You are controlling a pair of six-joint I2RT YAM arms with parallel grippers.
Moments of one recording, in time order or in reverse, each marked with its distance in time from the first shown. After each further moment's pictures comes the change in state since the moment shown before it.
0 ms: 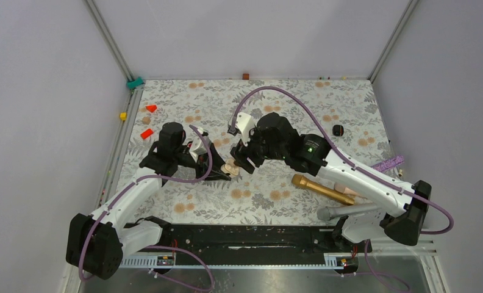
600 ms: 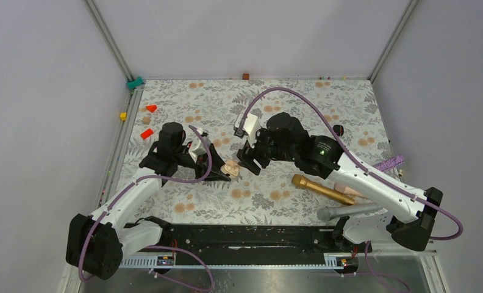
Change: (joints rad) left arm 0.000 -0.003 0.000 -0.003 0.022 0.002; right arm 0.000 -0.072 0.000 -0.026 -0.031 -0.047
